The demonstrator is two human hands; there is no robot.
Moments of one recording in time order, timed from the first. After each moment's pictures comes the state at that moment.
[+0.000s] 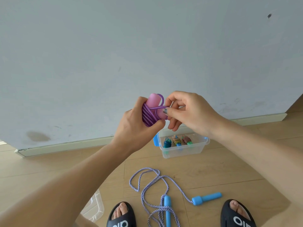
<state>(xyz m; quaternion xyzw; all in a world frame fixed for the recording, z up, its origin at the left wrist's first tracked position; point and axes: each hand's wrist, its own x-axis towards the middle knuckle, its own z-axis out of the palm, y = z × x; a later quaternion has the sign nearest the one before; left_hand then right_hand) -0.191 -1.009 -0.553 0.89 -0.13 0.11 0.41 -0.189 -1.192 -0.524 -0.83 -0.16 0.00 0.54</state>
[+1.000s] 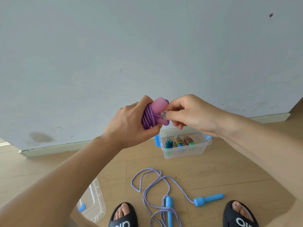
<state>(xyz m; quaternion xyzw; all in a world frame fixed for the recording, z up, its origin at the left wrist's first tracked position) -0.177 -0.985 -0.545 0.92 -0.27 0.19 0.22 -0.188 -1.189 -0.512 -0.84 -0.13 0.11 0.51</state>
